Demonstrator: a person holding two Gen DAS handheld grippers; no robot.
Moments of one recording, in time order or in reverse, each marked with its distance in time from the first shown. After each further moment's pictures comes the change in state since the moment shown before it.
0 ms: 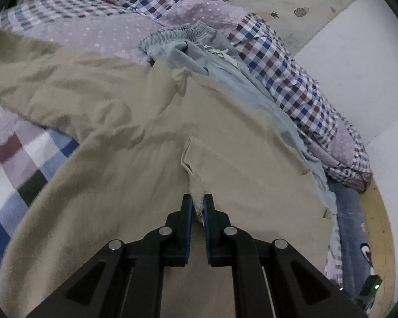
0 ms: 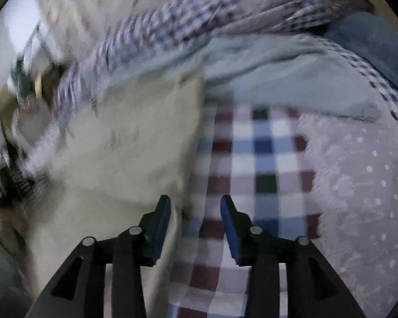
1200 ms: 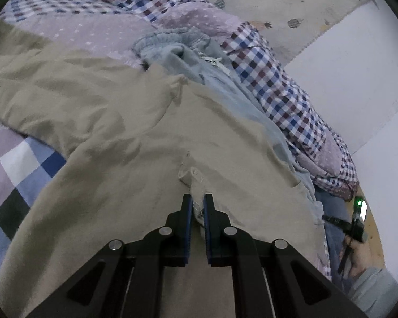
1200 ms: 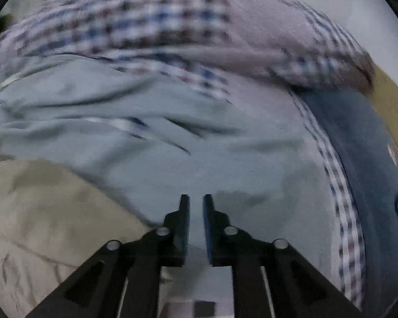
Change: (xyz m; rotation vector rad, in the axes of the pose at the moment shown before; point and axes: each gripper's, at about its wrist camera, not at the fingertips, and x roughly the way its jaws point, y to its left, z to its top) left arm 0.015 0.010 0.018 -0.004 -0.025 -0.086; right arm 0.137 0.024 0.174 -0.178 0.143 -0.602
